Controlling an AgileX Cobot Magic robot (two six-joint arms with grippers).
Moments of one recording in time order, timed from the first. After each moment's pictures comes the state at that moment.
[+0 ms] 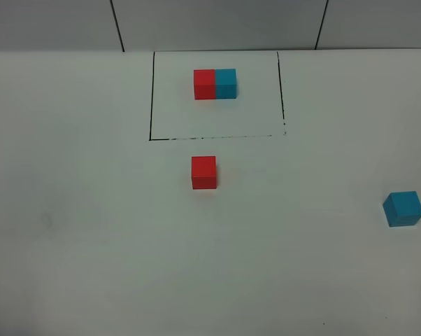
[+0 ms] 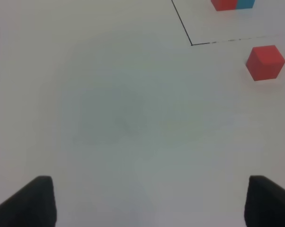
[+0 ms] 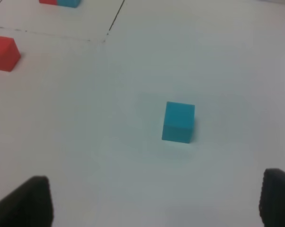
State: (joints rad) left arm -0.09 0.00 -0.50 -0.10 1.04 0.07; right arm 0.04 0.00 -0.49 0.02 1.06 -0.04
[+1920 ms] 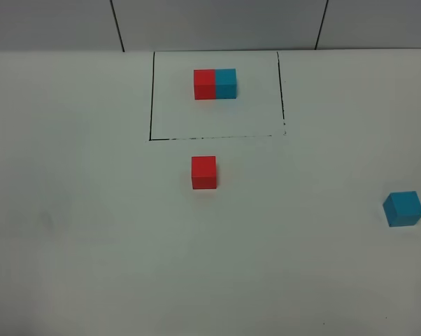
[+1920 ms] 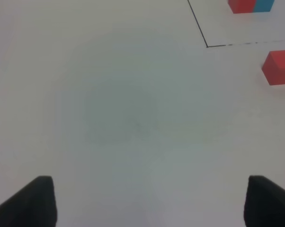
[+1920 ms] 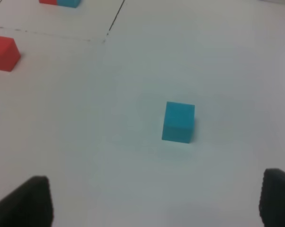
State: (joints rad) left arm -0.05 0.00 -0.50 -0.09 1.04 0.07; right arm 0.04 0.00 -0.49 0.02 1.06 -0.04
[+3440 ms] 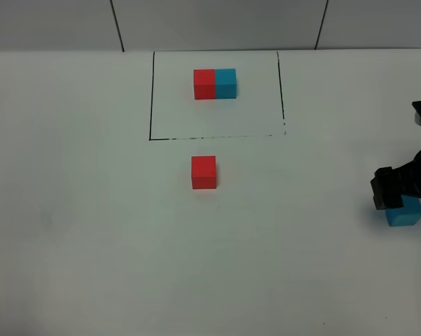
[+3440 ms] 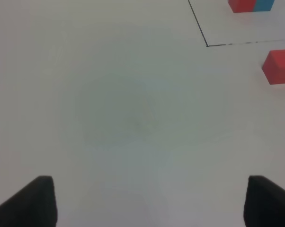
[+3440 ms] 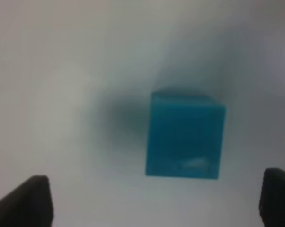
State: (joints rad) left arm -0.05 0.00 -0.50 -0.09 1.04 0.07; right arm -0.06 1.59 -0.84 0.04 0.66 -0.03
